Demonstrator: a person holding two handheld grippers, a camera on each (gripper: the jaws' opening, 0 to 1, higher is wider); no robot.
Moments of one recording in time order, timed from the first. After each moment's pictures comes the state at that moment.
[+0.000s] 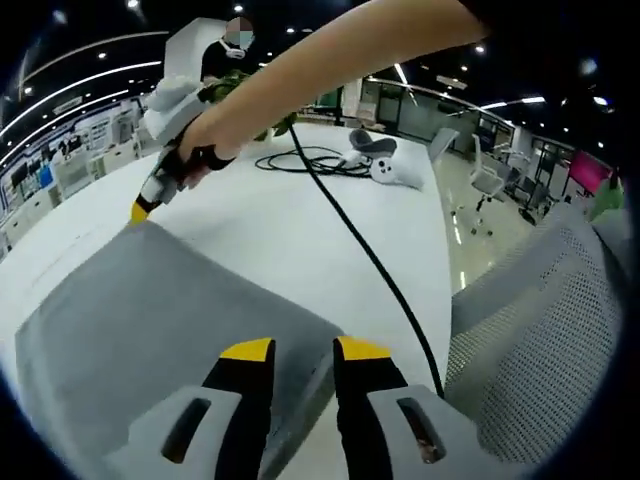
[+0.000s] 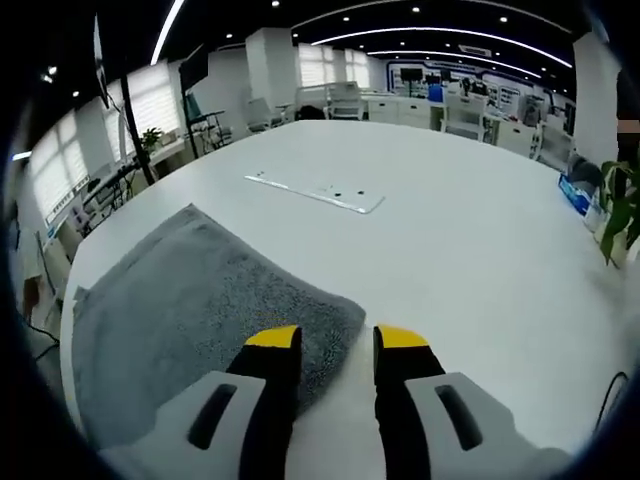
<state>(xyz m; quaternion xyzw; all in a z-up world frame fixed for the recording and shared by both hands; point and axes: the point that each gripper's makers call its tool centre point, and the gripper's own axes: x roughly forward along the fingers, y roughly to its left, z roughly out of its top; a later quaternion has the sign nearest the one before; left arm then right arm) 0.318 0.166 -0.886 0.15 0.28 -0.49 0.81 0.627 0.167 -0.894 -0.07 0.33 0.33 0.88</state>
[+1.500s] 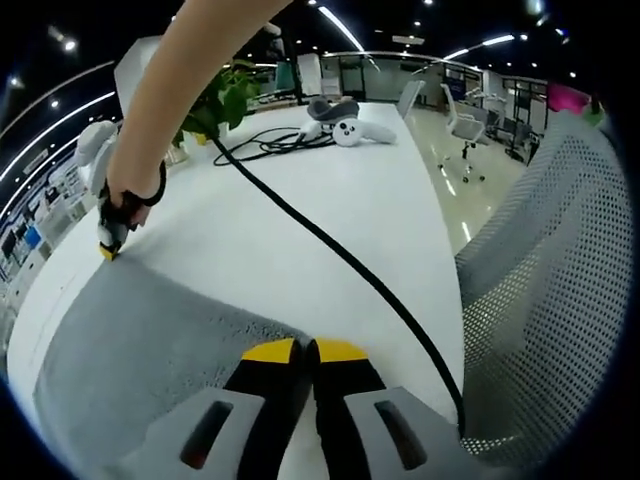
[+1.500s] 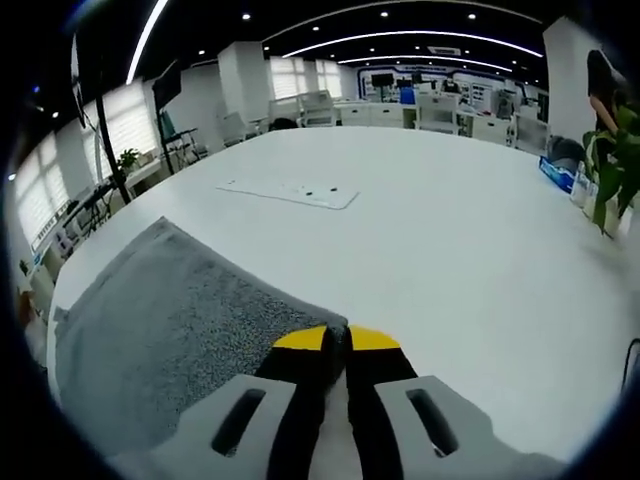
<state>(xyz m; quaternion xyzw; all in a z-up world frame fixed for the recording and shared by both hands) 0.306 0.140 -0.910 0.27 0.24 -0.51 0.78 0.648 0.165 -0.915 -0.05 0.31 0.28 0.91</state>
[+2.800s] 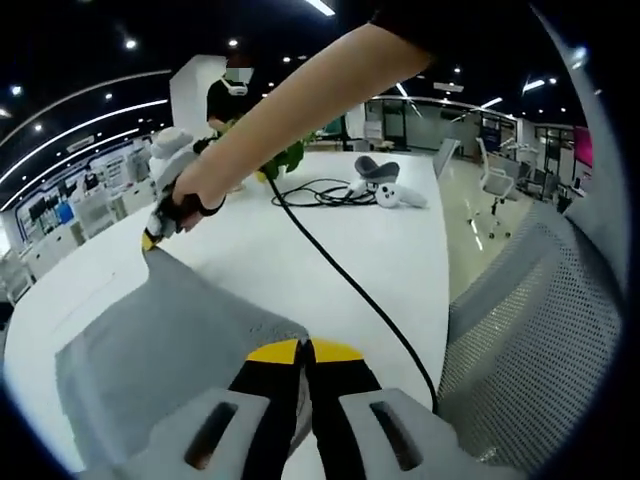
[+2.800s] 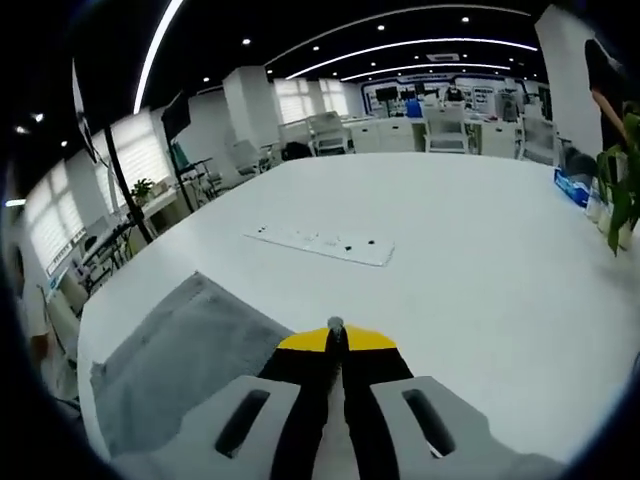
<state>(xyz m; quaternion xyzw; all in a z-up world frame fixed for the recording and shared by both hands) 0.313 0.207 -0.834 0.16 0.20 -0.44 0.86 0.644 0.220 -0.851 0.01 0.28 0.32 0.91</state>
